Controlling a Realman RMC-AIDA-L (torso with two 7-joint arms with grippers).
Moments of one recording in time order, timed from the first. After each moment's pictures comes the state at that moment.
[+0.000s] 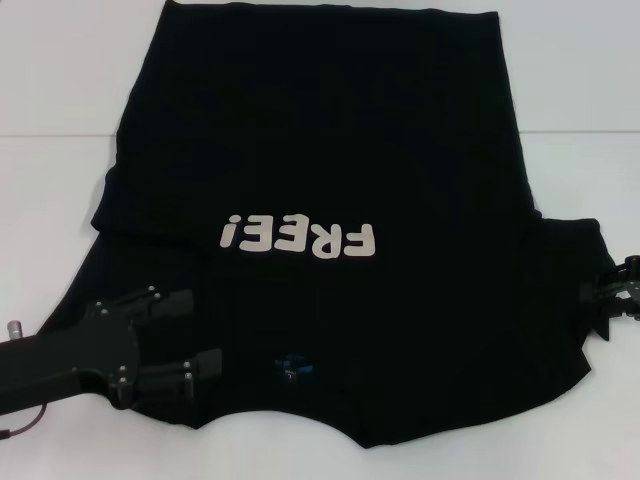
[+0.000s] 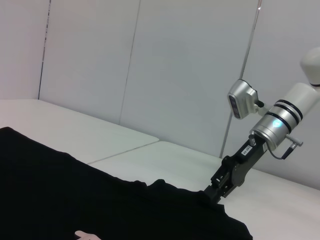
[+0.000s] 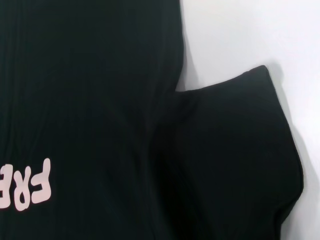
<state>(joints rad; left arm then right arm) -0.35 -2.06 0.61 0.66 1.93 1.72 -1.20 0.70 1.92 -0.52 -0.59 -2.62 -1.30 2.64</state>
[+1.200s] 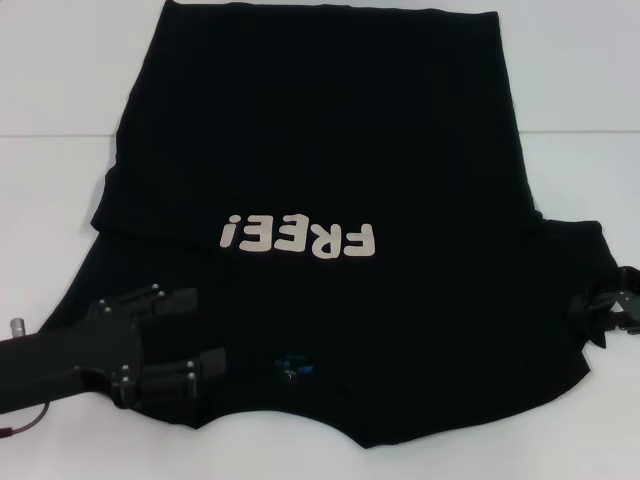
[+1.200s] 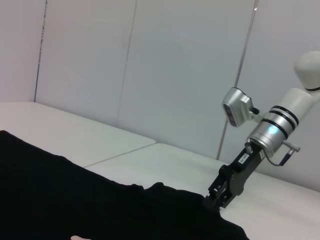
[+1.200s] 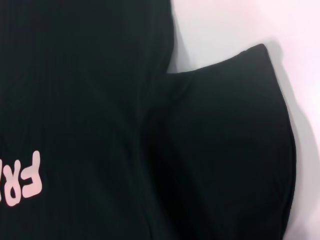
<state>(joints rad) -0.35 -2.07 0.61 0.67 1.93 1.73 -1.20 0.71 1.92 -0.55 -0.56 -2.62 -1.28 2.70</state>
